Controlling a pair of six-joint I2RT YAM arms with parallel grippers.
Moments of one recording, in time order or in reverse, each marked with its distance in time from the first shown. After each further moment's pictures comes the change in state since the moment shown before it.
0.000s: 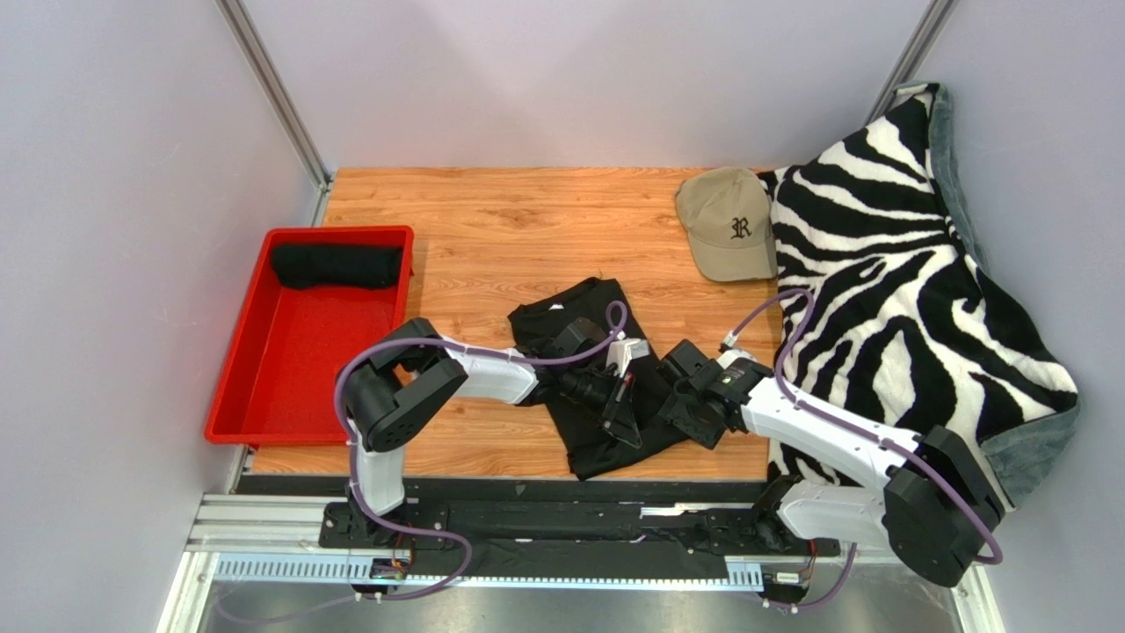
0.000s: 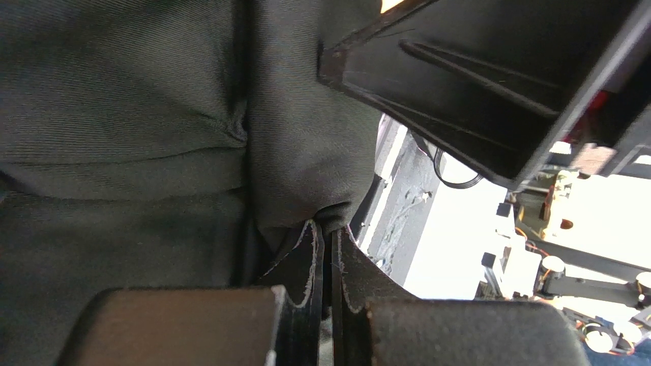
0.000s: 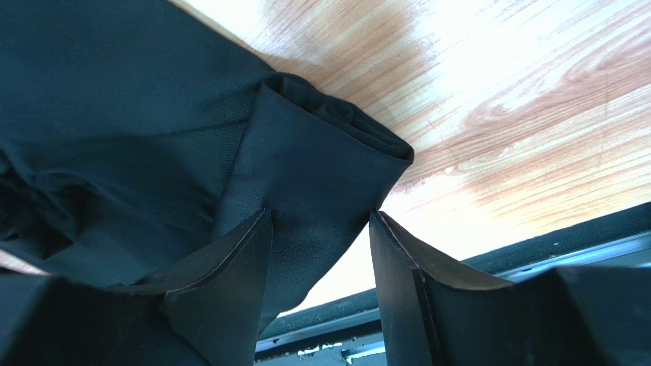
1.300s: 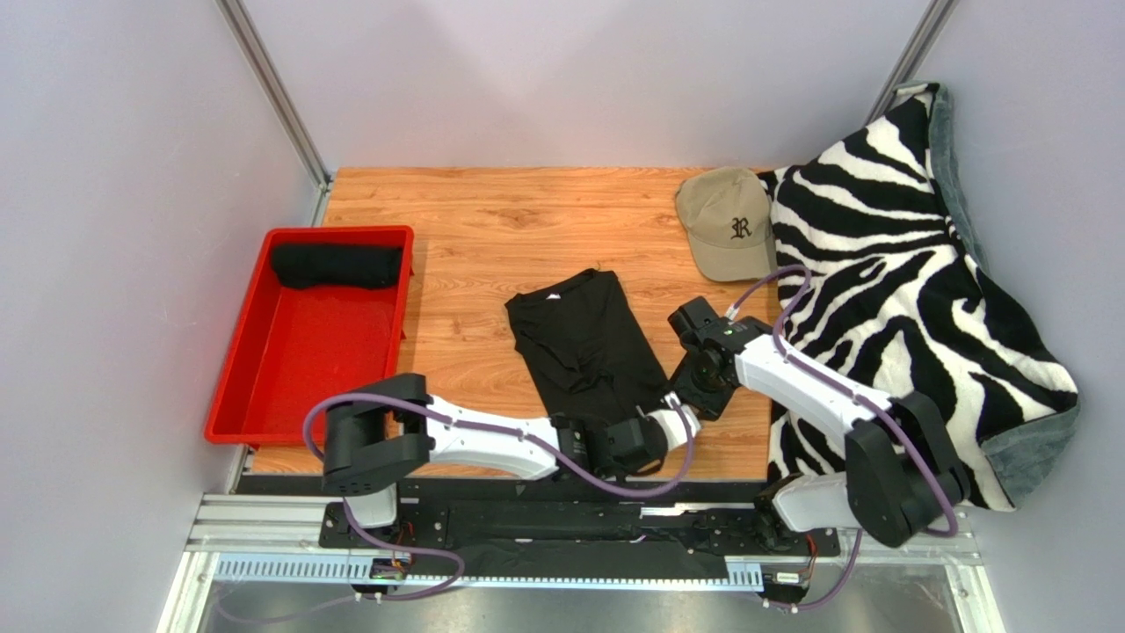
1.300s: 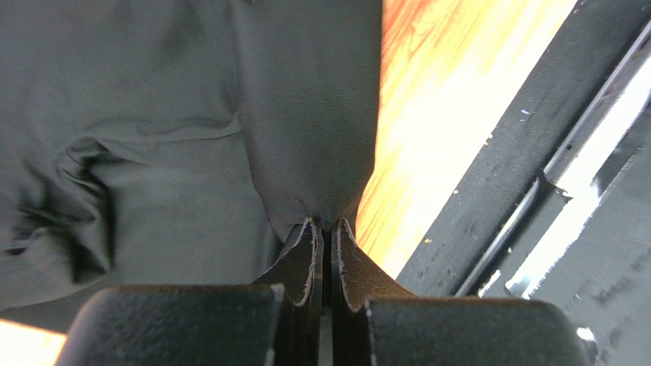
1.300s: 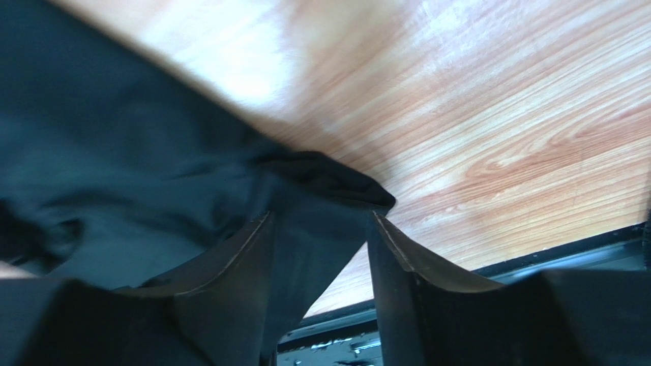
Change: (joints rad) left arm -0.478 -0.123 0.095 -0.319 -1.123 0.491; right arm -0.225 0.203 0.159 -0.030 -0.134 -0.217
